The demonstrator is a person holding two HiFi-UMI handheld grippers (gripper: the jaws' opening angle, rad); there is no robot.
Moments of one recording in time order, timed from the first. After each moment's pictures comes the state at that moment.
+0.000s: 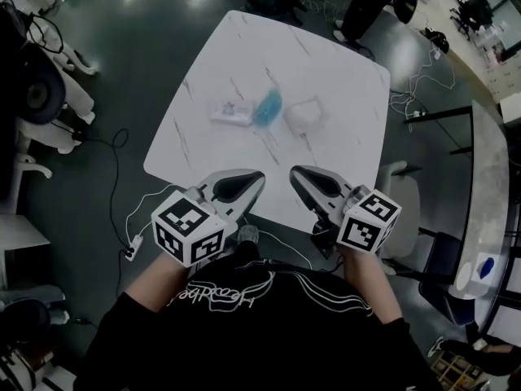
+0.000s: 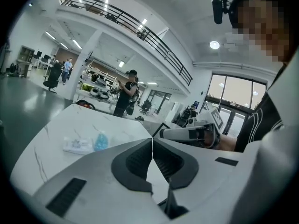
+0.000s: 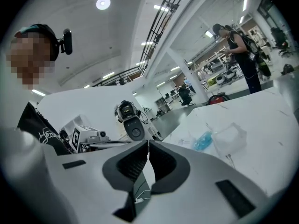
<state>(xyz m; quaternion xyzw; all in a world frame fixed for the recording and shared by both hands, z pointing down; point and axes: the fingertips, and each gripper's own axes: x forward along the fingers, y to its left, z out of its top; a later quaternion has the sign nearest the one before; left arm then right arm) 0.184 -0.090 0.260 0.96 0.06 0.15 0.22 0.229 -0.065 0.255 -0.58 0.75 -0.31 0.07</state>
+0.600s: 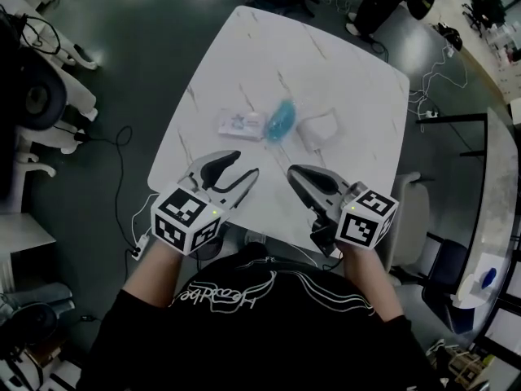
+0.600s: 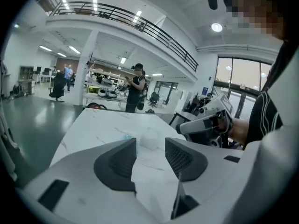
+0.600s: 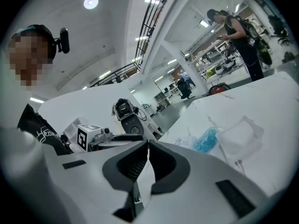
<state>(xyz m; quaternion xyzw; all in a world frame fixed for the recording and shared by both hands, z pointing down) 0.205 -0.191 0.311 0.97 0.01 0.21 0.15 0.253 -0.136 0.297 -0.56 0.74 -0.35 0.08</state>
